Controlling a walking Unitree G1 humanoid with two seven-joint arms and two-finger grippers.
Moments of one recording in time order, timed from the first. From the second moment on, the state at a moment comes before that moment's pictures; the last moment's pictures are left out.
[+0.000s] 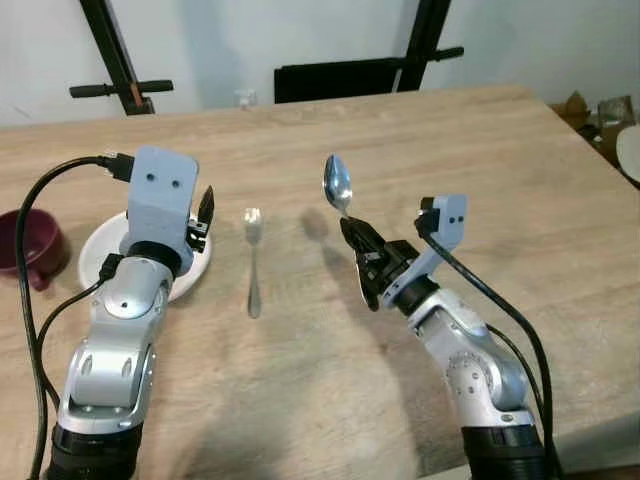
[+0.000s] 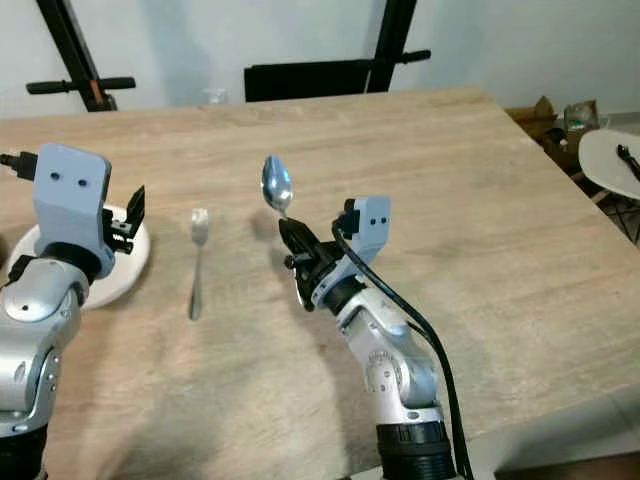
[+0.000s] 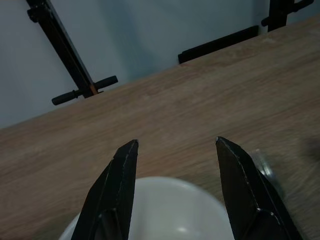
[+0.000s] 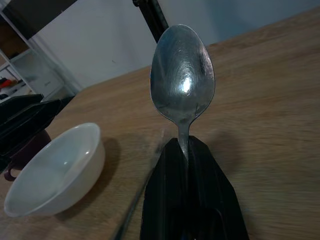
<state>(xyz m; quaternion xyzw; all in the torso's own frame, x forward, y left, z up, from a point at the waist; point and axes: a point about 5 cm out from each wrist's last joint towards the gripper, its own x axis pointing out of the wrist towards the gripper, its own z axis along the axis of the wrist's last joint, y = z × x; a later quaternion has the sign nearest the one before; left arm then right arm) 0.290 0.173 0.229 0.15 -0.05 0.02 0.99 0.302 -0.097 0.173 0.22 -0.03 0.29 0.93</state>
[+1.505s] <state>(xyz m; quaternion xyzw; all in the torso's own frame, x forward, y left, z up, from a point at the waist) 0.269 0.218 0.273 0.24 -0.02 -0.18 0.95 0.365 -0.049 0.146 0.24 0.14 0.18 0.95</state>
